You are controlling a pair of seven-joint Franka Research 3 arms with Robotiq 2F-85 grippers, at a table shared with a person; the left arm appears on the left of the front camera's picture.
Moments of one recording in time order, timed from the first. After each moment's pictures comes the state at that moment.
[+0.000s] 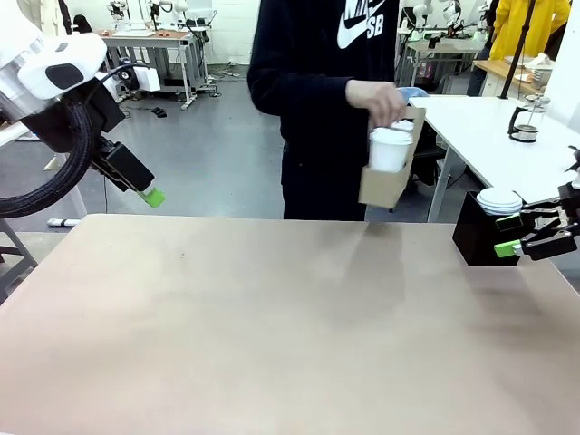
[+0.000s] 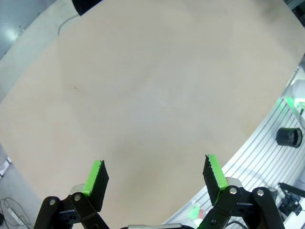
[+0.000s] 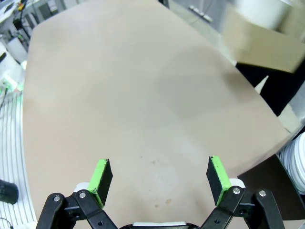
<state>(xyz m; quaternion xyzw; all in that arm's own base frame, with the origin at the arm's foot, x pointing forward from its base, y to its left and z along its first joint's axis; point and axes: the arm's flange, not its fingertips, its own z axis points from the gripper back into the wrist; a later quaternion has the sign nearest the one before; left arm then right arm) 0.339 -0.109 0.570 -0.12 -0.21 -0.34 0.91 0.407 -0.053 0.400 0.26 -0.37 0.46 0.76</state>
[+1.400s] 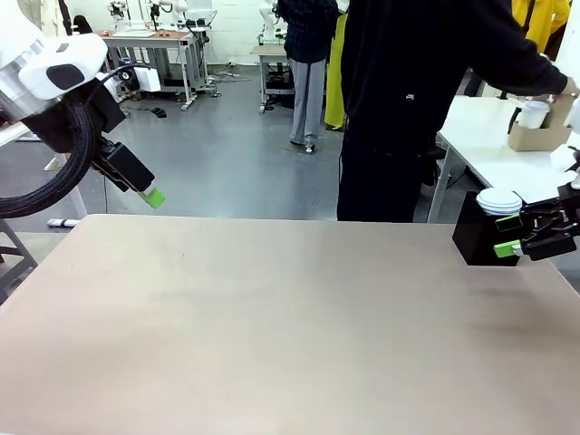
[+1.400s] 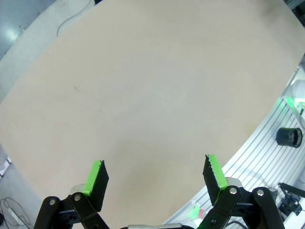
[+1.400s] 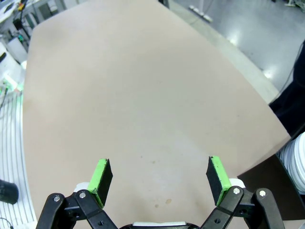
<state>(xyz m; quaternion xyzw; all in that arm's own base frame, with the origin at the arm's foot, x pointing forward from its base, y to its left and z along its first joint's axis) 0.339 -0.109 0.570 -0.12 -0.21 -0.34 0.91 0.407 -0.053 0.400 0.26 -0.37 0.46 0.76</state>
